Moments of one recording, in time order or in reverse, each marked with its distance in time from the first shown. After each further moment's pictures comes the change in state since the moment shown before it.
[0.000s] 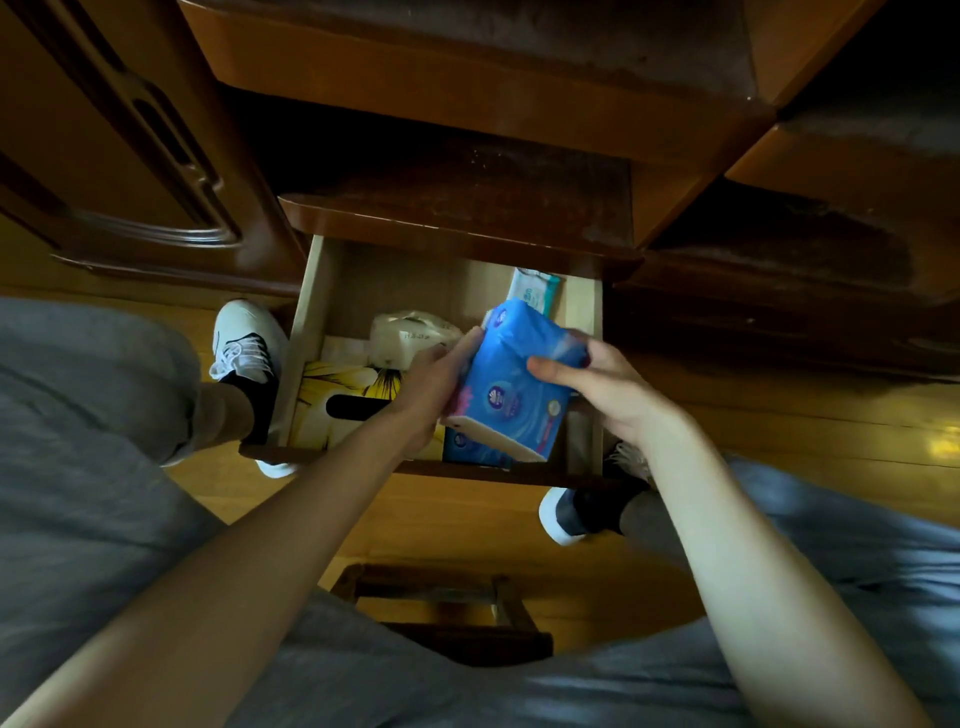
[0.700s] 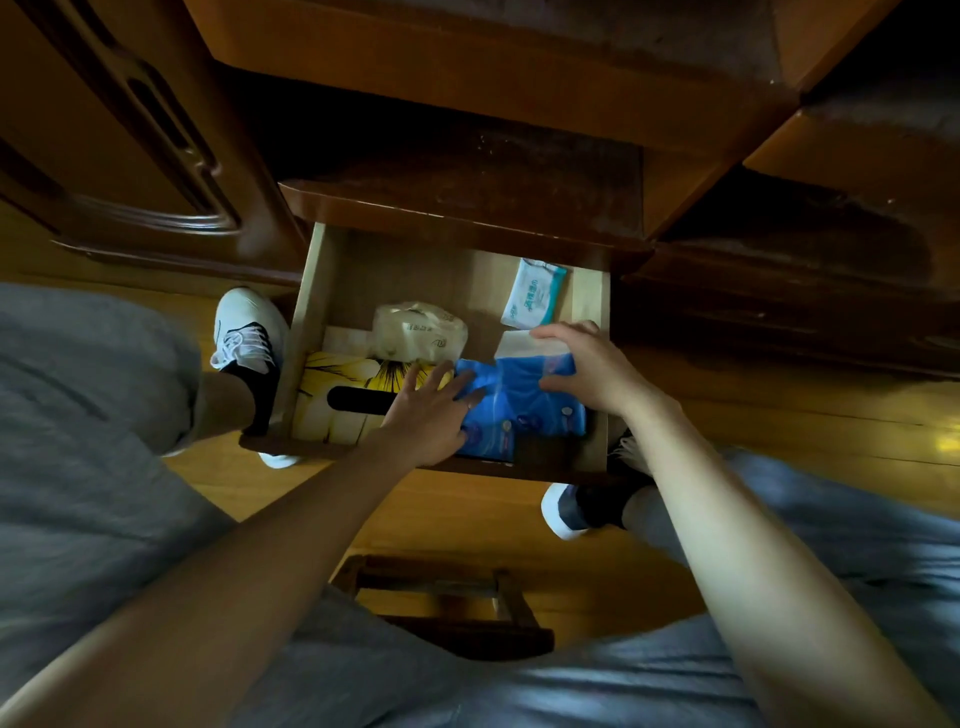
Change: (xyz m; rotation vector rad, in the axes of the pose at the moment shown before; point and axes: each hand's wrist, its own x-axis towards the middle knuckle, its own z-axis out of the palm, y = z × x) left_hand 0.035 -0.072 -0.033 1.863 -0.125 0.447; right_hand 0.037 0.017 -0.009 -0.996 0.040 -0.107
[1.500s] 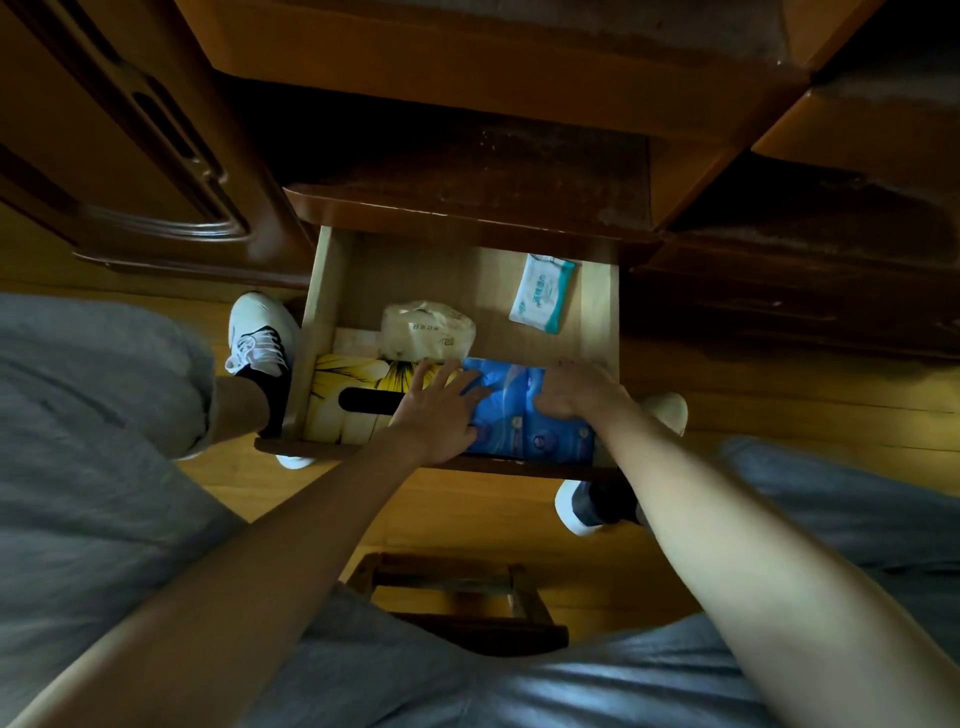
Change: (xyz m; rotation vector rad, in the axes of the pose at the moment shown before) left_hand -0.001 -0.003 -0.006 -0.064 -0.038 -0.014; right_hand 0.034 0.008 0.057 -0.443 -0.221 0.151
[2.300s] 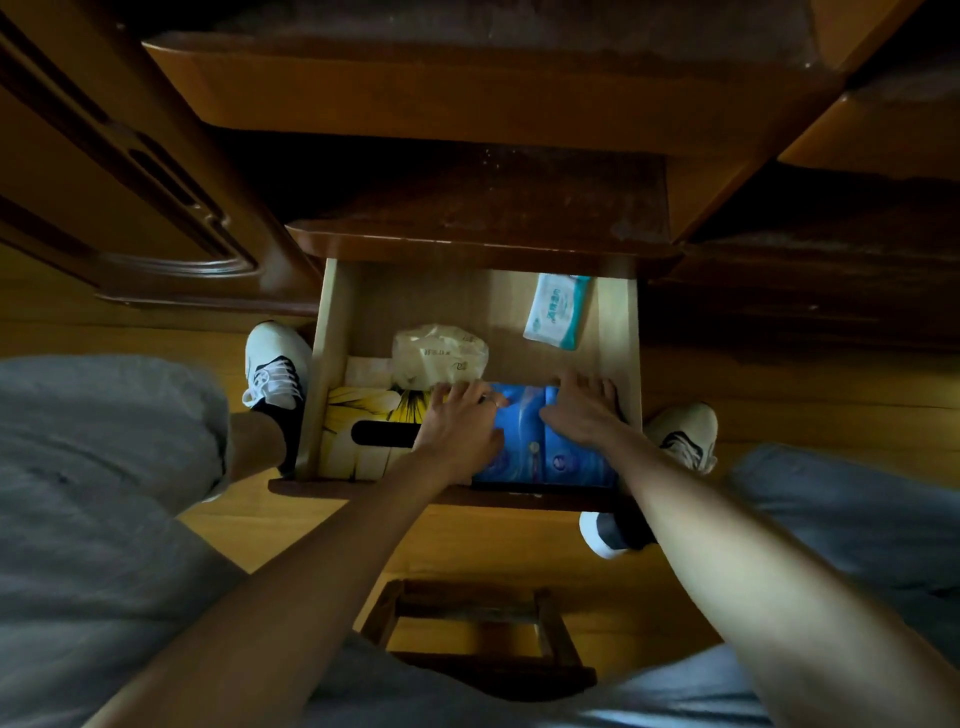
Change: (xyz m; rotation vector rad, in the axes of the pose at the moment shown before) left_hand 0.021 0.003 -0.009 -0.125 0.123 -0.086; right_hand 0.027 0.000 0.028 0.353 0.074 0.075
